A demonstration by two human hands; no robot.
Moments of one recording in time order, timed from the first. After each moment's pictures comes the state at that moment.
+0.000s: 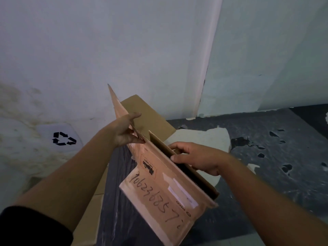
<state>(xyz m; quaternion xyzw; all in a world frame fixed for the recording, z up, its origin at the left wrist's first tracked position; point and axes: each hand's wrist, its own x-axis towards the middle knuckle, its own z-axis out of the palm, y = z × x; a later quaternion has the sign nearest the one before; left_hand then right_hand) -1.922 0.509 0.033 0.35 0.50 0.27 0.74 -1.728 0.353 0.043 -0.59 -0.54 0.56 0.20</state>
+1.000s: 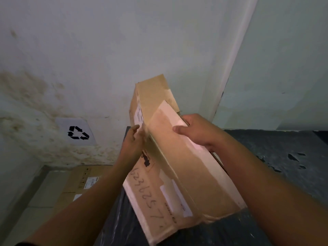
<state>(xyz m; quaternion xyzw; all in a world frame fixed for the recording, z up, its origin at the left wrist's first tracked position) -1.935 0.474 -0.022 0.56 0.58 0.40 0.42 -1.739 0.430 0.083 -0.63 -0.62 0.37 0.29</state>
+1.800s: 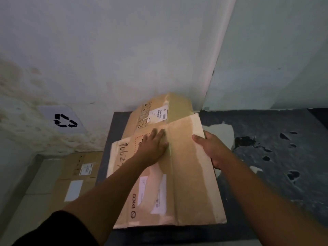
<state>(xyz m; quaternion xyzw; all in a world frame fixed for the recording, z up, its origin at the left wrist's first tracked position) -1.850 0.470 -0.104 0.80 0.51 0.06 0.30 -1.650 0.392 -0.037 -0.67 -0.33 0.52 0.42</state>
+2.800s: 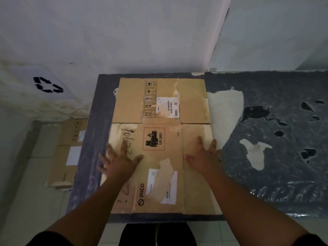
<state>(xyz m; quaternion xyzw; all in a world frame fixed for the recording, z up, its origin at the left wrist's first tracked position) -1.901 0.400 -0.230 0.60 0.76 -0.06 0.25 -1.631 0.360 -0.216 -0.84 -0.43 0.32 -0.05</state>
